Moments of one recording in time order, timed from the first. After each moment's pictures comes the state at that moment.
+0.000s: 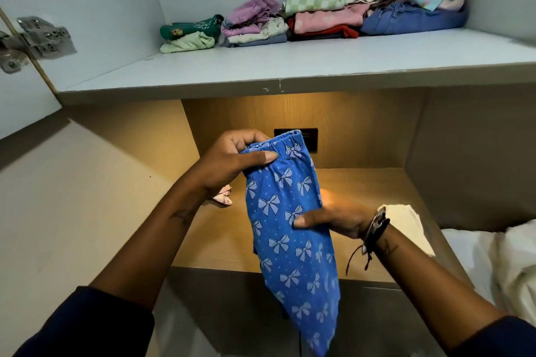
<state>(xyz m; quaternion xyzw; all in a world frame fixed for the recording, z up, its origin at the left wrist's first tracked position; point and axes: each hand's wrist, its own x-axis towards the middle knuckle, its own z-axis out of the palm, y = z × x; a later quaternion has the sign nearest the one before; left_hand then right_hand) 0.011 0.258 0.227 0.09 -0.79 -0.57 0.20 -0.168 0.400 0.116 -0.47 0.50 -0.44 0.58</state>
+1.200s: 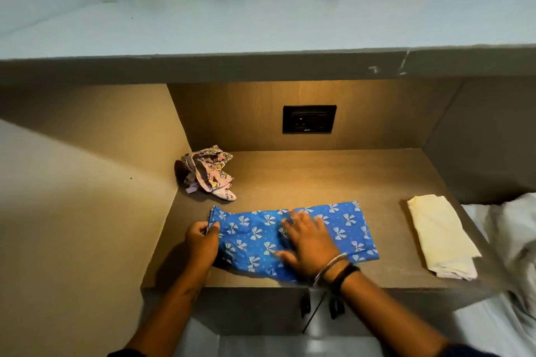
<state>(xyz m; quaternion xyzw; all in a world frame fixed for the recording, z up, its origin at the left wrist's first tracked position) 0.042 0.111 -0.036 0.61 -0.57 -0.50 0.22 -0.120 0.286 -0.049 -0.53 0.84 -0.07 0.12</state>
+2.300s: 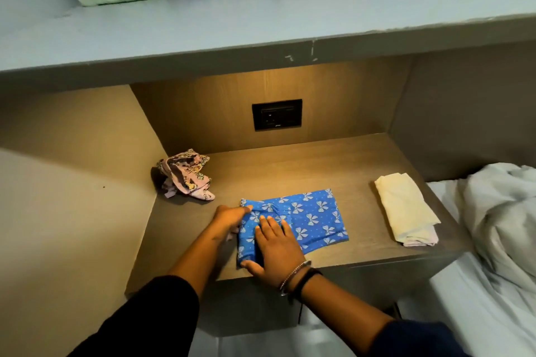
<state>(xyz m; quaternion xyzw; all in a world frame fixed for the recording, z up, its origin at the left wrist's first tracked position) -0.047 0.140 -0.024 0.55 -0.62 -0.55 0.00 -0.070 0.295 -0.054 -0.52 0.85 -0.09 0.07</state>
